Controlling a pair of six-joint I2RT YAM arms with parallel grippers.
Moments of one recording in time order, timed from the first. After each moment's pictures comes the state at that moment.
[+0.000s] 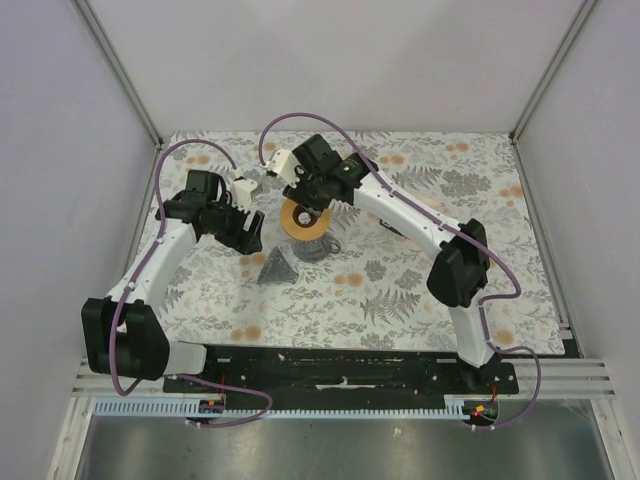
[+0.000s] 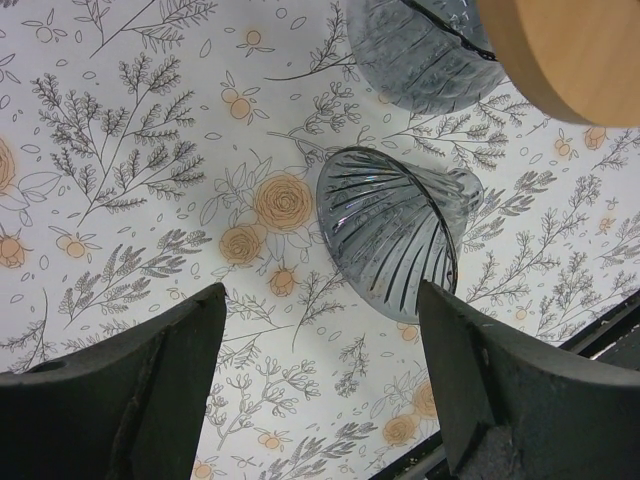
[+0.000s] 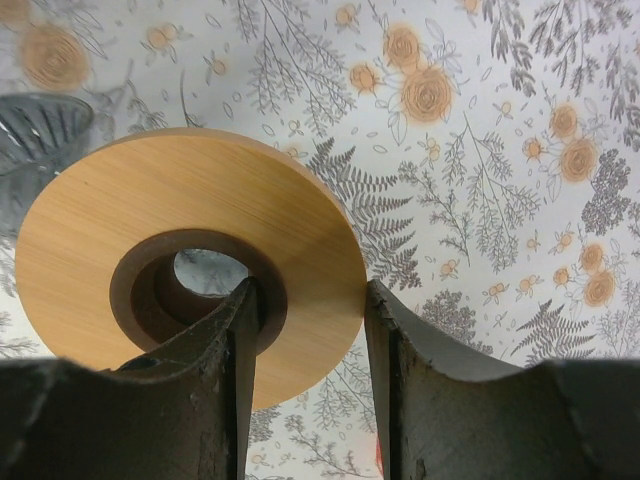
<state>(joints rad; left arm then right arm) -0.13 1.35 1.09 -0.77 0.40 0.35 0.80 2.05 2.04 -0.83 0.03 -0.40</state>
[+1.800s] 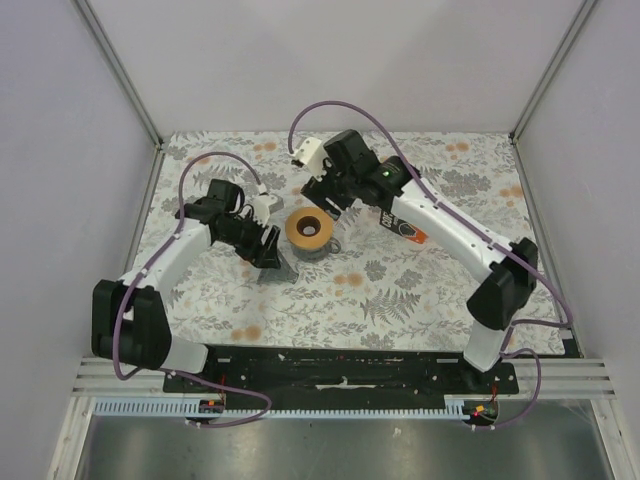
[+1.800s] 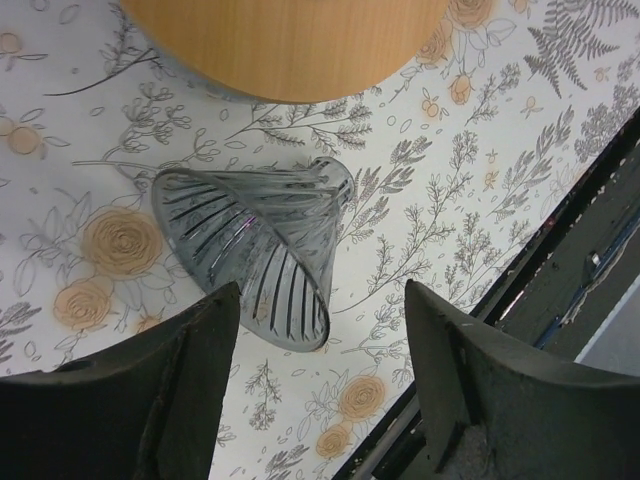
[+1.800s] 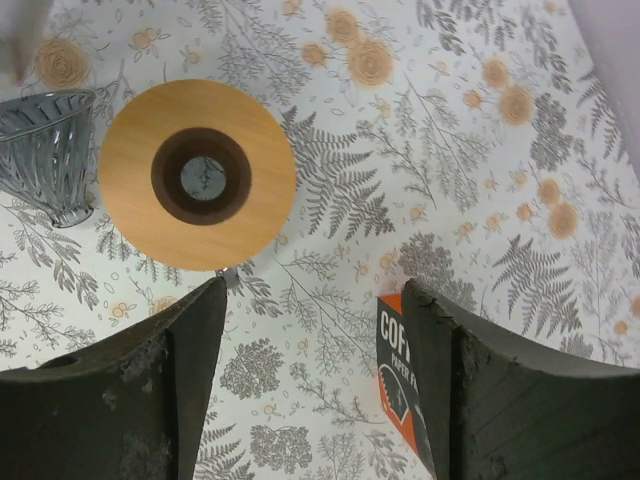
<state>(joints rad) -0.20 1.40 1.03 -0.77 0.61 0.37 0.76 1.83 1.86 -0.81 0.05 -0.36</state>
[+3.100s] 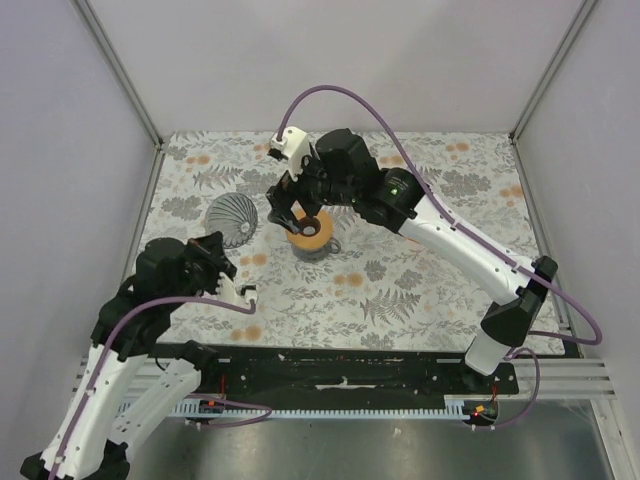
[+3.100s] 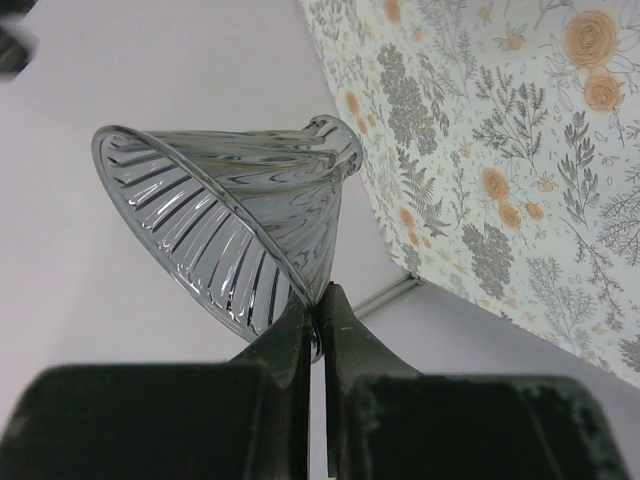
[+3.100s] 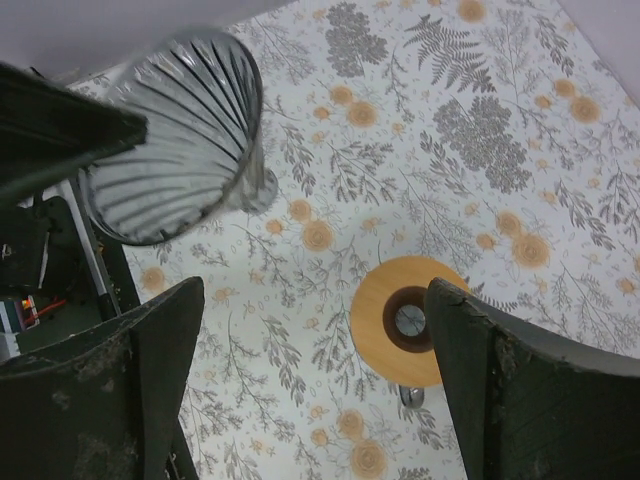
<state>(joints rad) -0.42 0.65 1.05 -0.93 0.08 1.68 0.90 1.69 1.89 -0.63 -0.18 -0.09</state>
